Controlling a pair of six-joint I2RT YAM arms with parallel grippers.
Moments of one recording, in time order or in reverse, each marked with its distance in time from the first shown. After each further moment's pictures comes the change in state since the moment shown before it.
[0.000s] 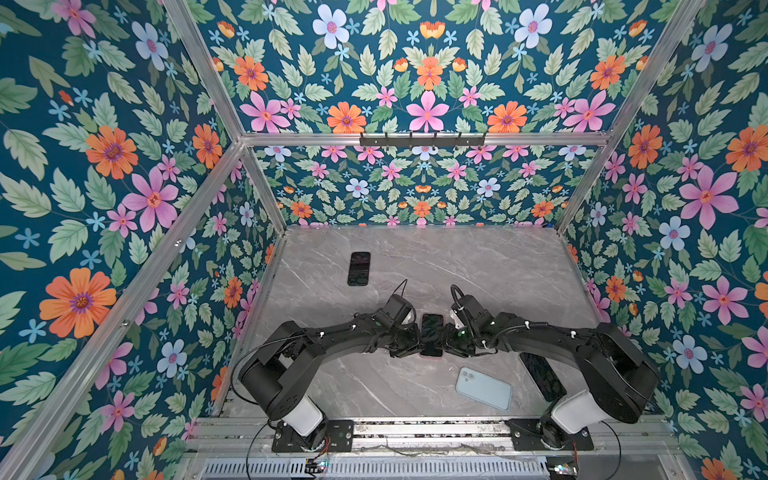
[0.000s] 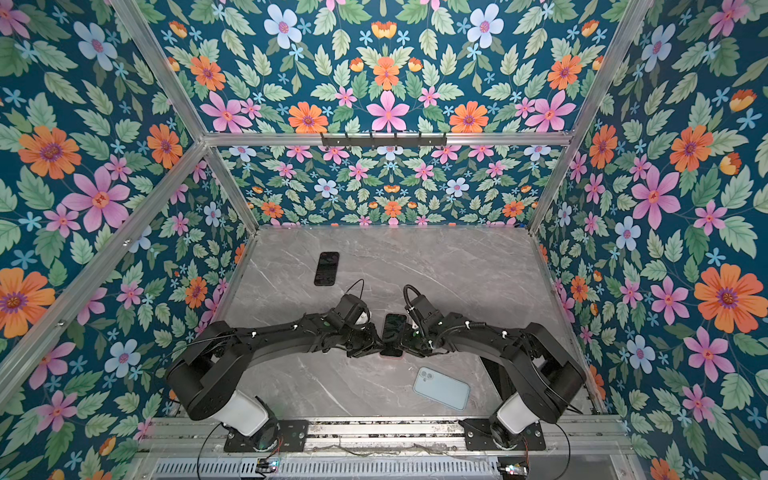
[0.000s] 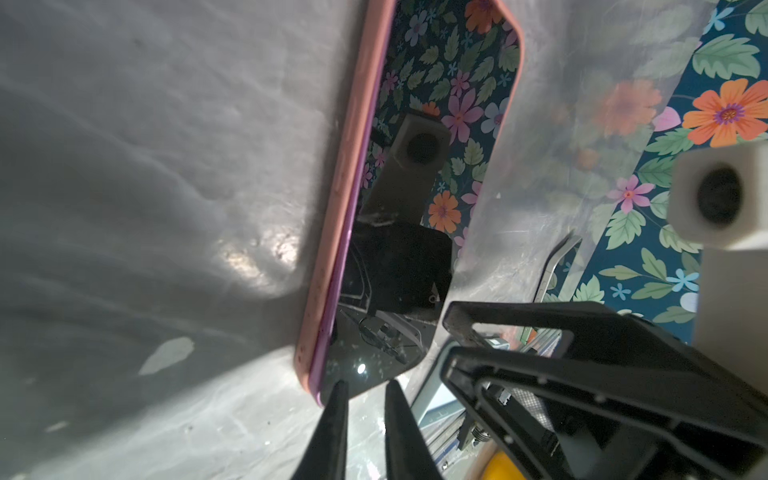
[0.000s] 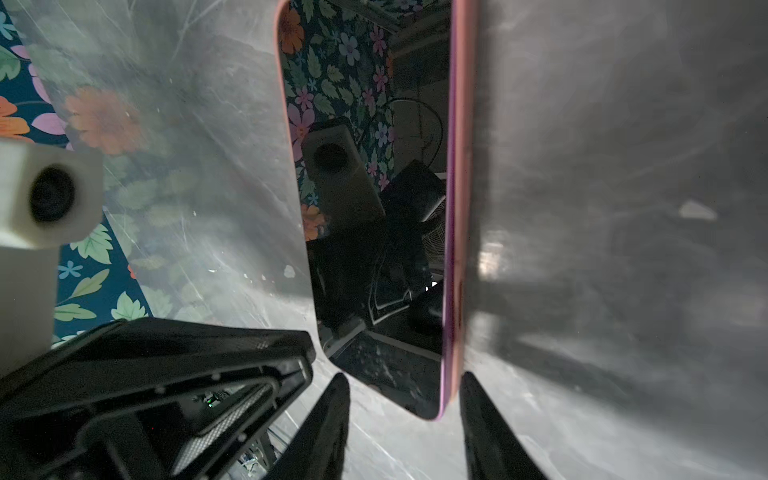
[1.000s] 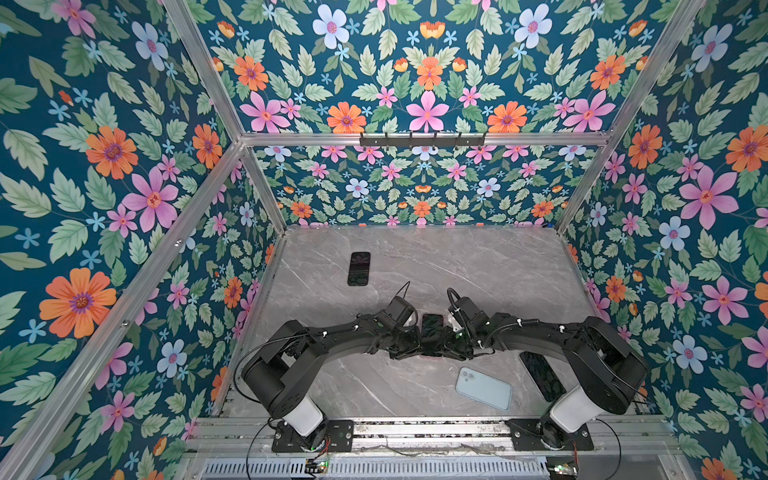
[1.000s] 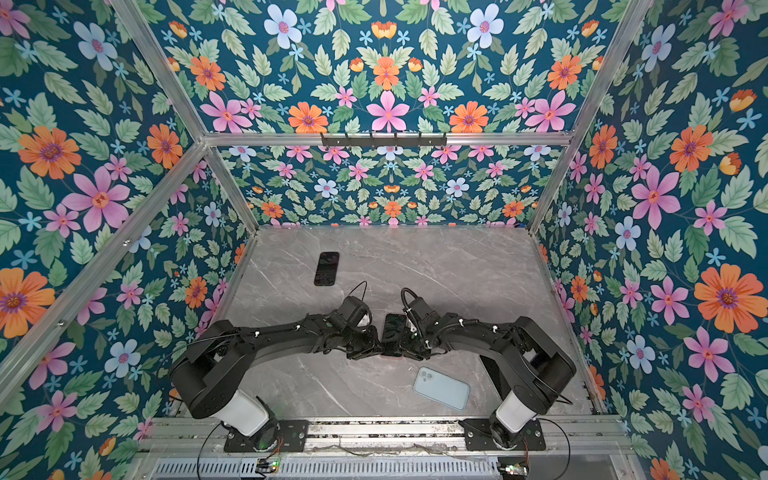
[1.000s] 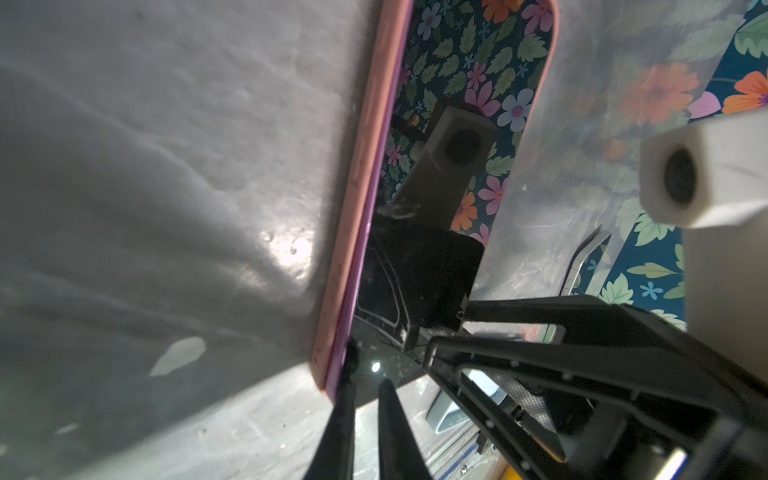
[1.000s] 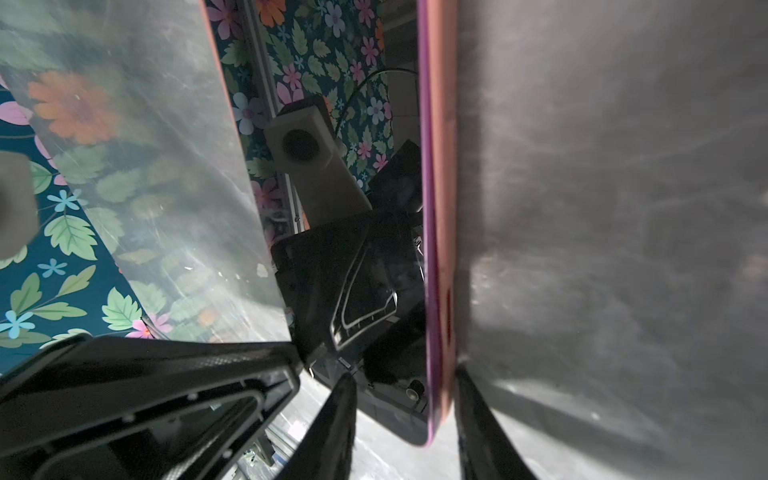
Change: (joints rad) left arm -0.025 0.018 0.003 -0.013 -0.023 0.027; right arm 0.000 0.055 -0.001 0.014 -0.042 0.016
